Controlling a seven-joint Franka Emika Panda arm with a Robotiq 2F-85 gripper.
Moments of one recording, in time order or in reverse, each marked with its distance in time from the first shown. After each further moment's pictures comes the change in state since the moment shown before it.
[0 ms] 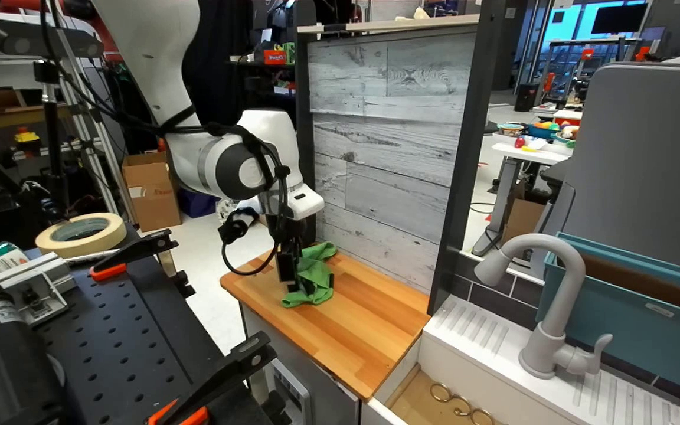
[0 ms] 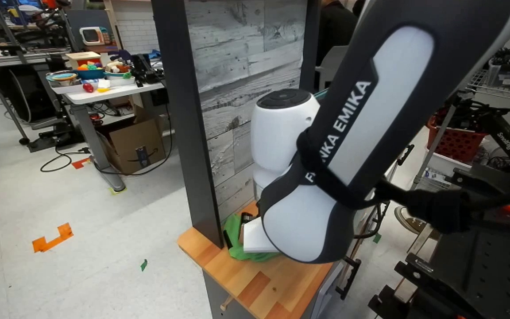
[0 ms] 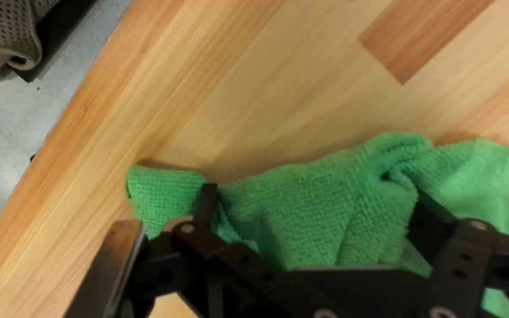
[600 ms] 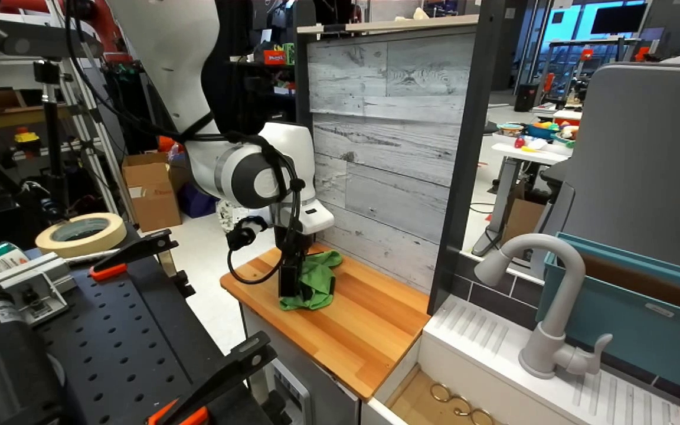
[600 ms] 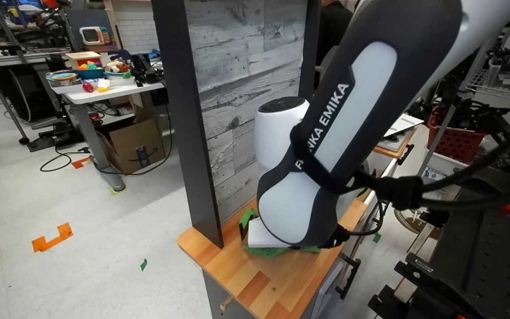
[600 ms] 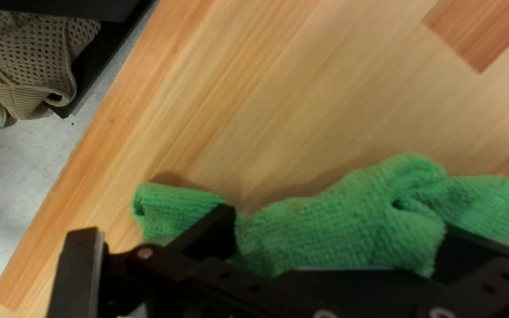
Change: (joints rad) arm -0.078 0.058 0.038 0.091 0.015 -0.135 -0.011
